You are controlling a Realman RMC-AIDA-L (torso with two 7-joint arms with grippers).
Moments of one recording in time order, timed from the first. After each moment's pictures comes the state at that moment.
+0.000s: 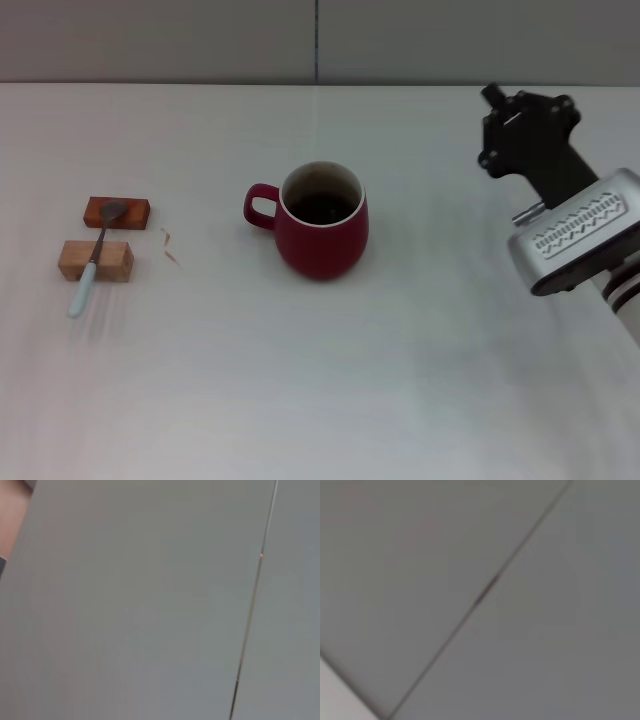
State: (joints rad) left arm -0.37 -2.06 -0.23 0.01 1.30 1.41 -0.41; right arm 0.54 2.09 0.51 0.34 -2.03 -1.03 -0.61
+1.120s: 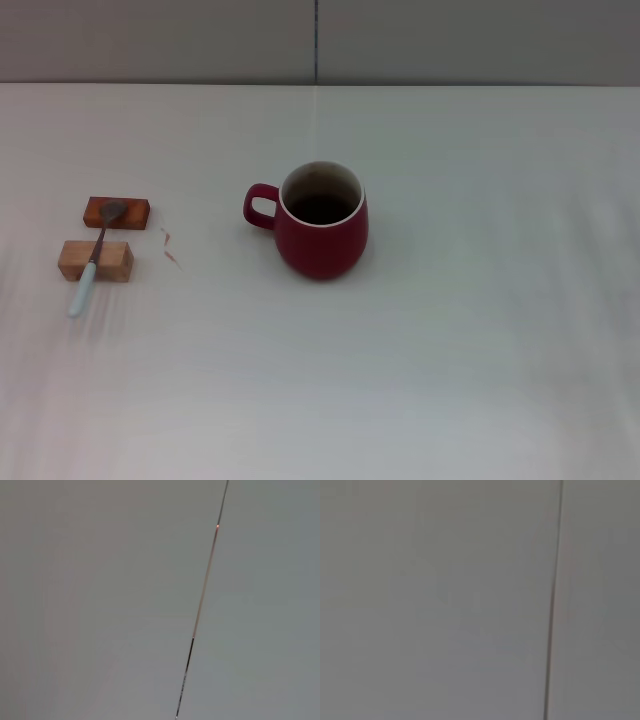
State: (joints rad) left arm -0.29 -2.06 -0.06 0.00 1.32 1.44 -0.46; right arm 0.43 2.08 0.85 0.24 -2.03 -1.40 -0.20
